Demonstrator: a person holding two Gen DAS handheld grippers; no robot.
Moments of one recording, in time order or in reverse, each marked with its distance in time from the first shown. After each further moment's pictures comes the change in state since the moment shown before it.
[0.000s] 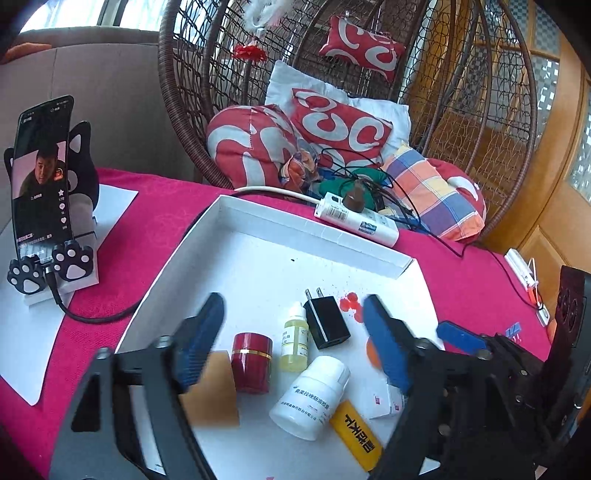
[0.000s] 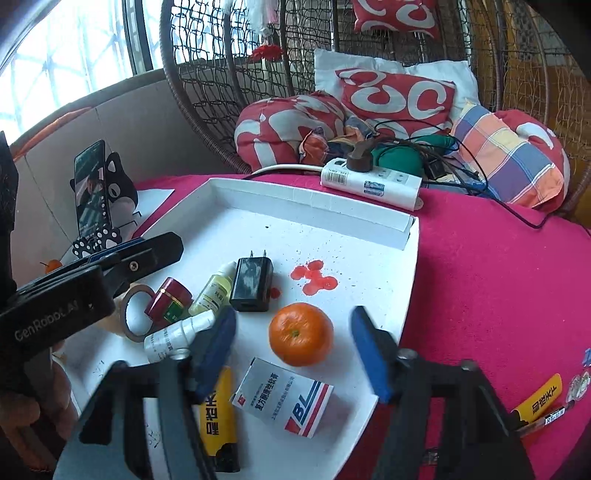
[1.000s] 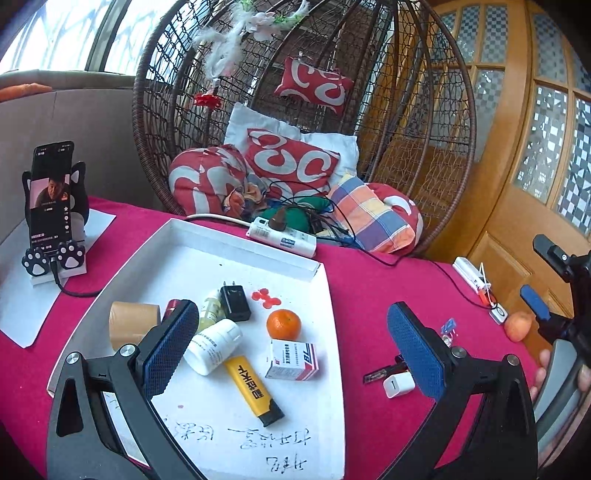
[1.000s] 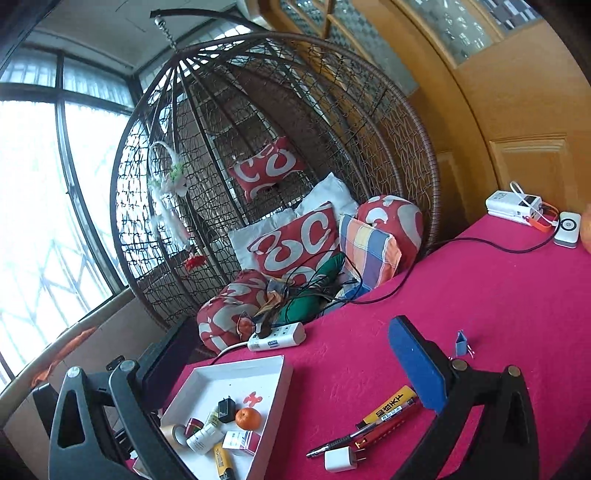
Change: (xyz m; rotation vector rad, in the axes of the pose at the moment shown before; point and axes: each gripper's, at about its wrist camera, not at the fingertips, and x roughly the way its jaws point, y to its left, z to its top) left arm -0.084 -0.077 -0.034 0.044 -0.131 -0.110; right arm -0.205 -0.128 -0.031 0.476 -0.578 -0.055
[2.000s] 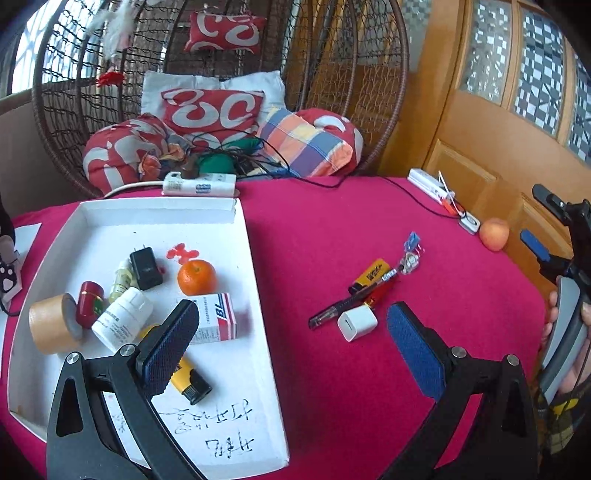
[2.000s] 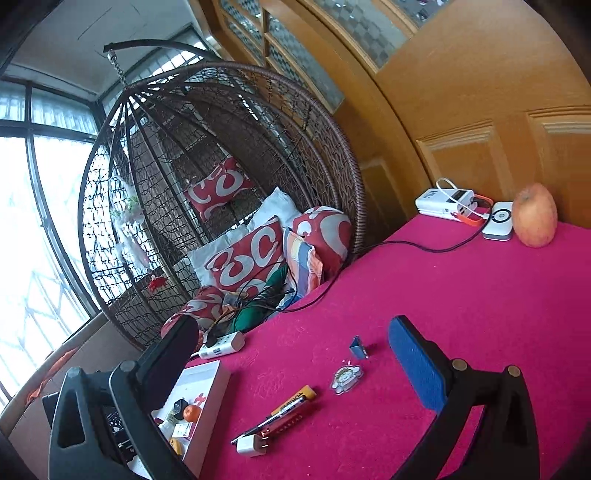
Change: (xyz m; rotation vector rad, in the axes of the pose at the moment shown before) left arm 0.045 -0.070 -0.038 0.256 0.242 -0.149; right arm -0.059 -0.105 0.003 0.094 -0.045 -0.107
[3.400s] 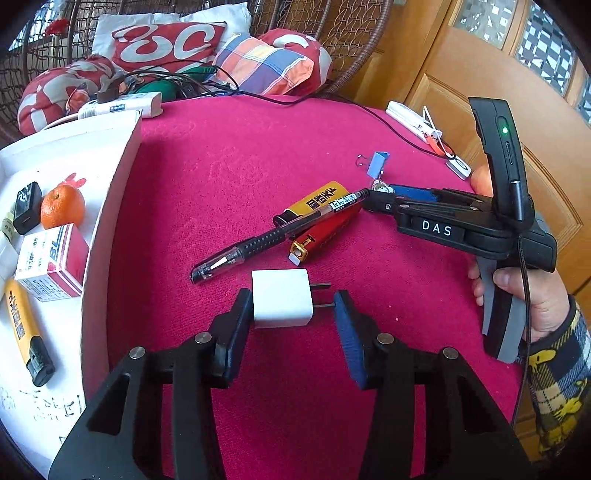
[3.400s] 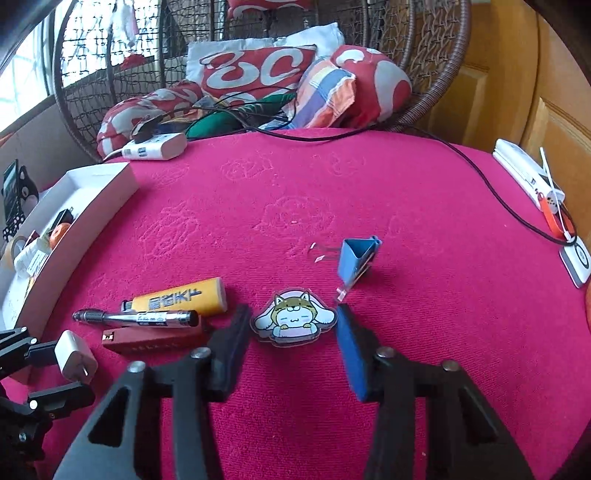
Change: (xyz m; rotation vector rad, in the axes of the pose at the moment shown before) left arm 0.089 -0.065 -0.029 -0.023 0.201 -0.092; right arm 0.156 0.005 -0.073 -0.580 0.614 -0.130
